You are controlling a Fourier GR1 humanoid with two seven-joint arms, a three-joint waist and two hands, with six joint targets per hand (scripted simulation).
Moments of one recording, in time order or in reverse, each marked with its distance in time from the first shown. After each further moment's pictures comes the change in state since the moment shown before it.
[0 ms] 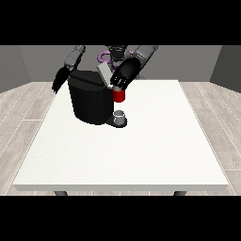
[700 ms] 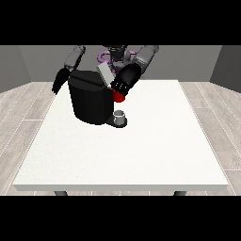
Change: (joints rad) left arm 0.008 0.032 -0.019 0.025 -0.052 0.056 -0.071; right arm 0.004 -0.001 0.011 -0.024 0.008 -0.001 0.011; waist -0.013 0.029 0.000
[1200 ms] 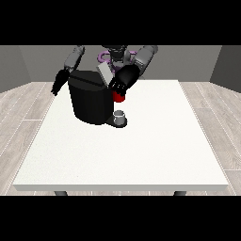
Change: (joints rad) left arm -0.019 0.013 0.021 -0.007 -0.002 0.049 -0.045; right arm -0.016 -0.004 0.005 -0.003 0.011 -0.005 0.008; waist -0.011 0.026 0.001
